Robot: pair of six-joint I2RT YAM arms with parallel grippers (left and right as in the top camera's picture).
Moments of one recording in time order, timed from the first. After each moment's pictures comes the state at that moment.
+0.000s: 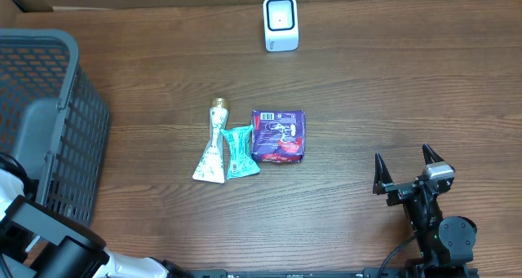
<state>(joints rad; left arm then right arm) 0.98 1.79 1.22 -0.95 -0.17 -0.56 0.07 0.01 0.02 -0.02 -0.13 0.04</state>
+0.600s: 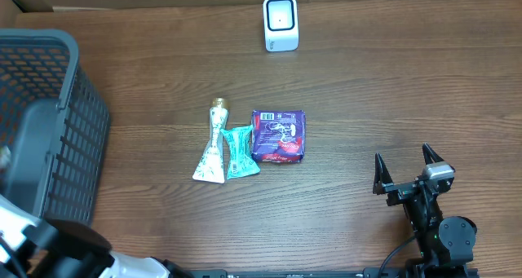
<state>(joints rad) 0.93 1.74 1.92 -1.33 0.02 -0.39 0.07 0.01 0.02 -0.02 -0.13 0.04</state>
